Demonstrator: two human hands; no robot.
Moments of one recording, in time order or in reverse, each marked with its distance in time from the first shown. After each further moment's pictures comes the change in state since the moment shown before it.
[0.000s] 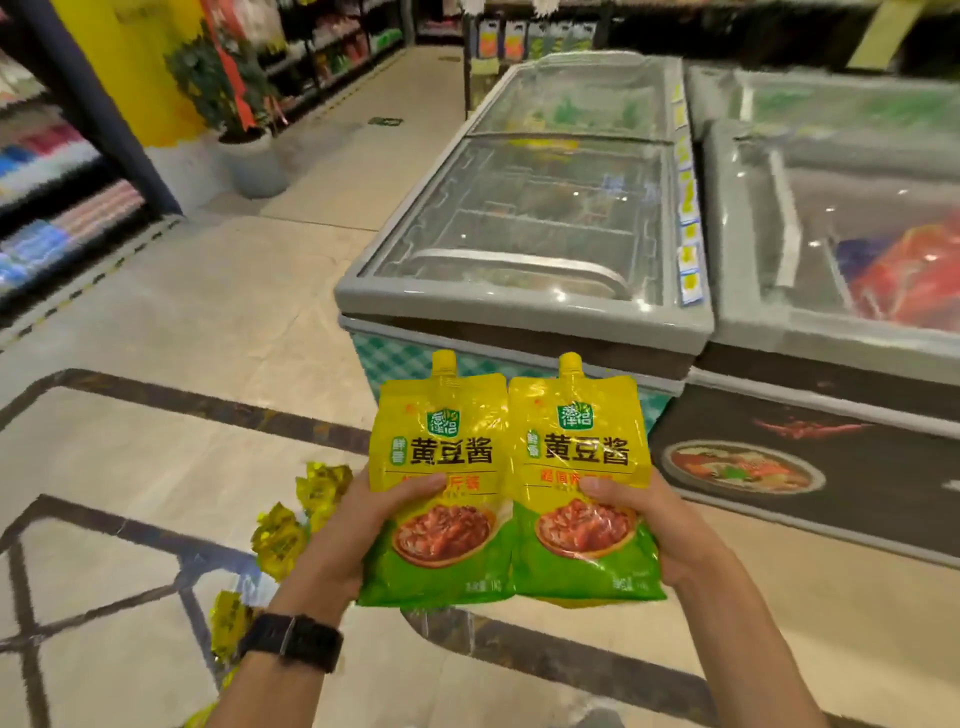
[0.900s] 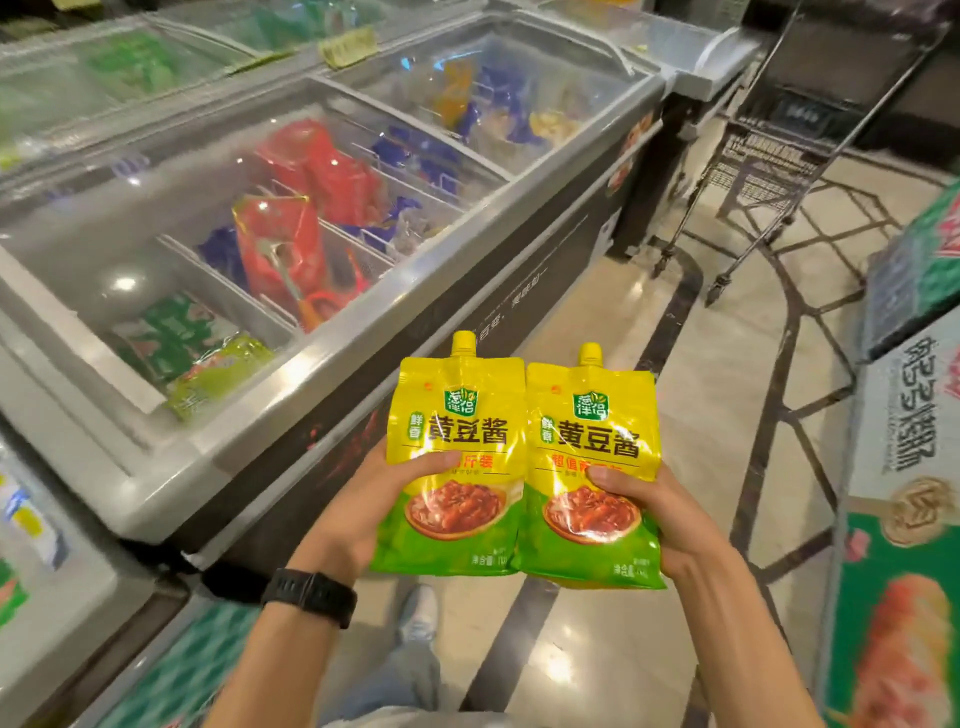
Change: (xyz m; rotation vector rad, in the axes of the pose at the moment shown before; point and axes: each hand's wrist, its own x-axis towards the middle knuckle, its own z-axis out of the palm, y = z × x) left_hand 0.216 -0.077 0.618 0.624 -1.123 -0.400; right_hand -0.212 -0.096 -0.385 0.502 1.137 -0.490
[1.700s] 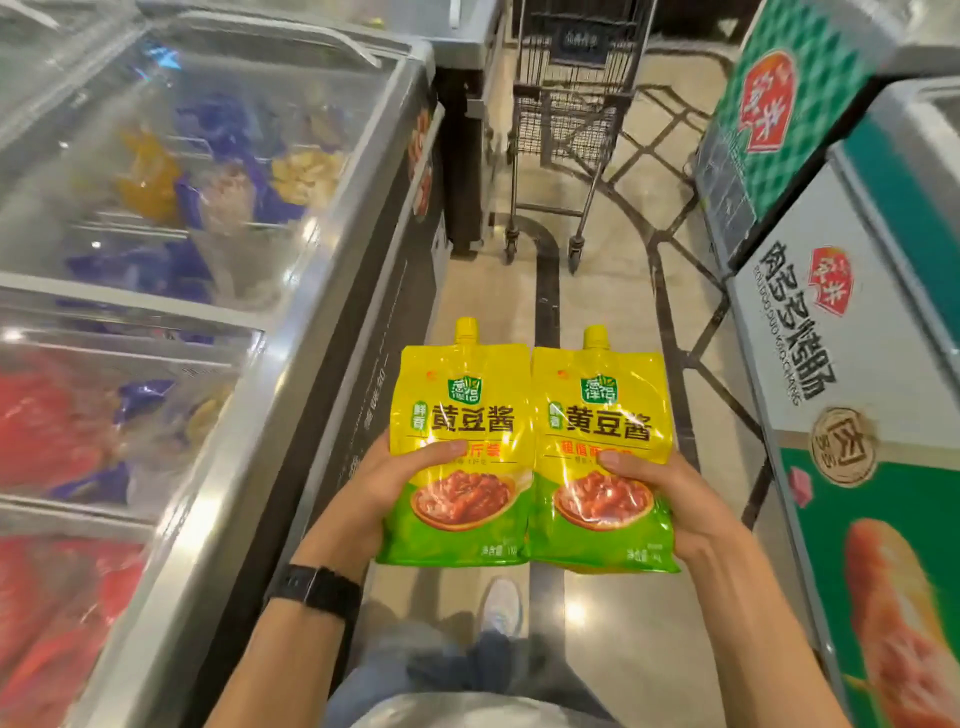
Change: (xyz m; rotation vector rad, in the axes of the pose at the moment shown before) left_hand 0.414 0.189 0.219 0.320 -0.287 -0.161; right_hand 0.246 -0.203 -0.201 0.308 0.385 -0.153
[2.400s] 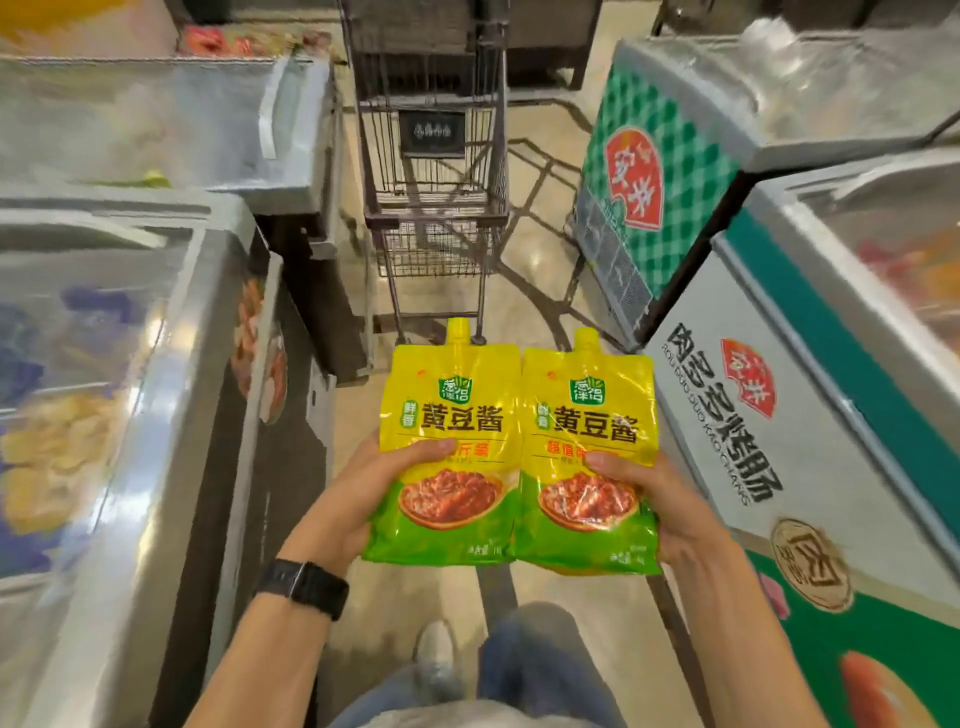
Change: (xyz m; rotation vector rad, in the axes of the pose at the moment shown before) left_hand 0.411 0.285 0.134 0.077 -0.311 -0.067; right_hand 0.327 -0.273 -0.076 0.107 0.181 -0.137
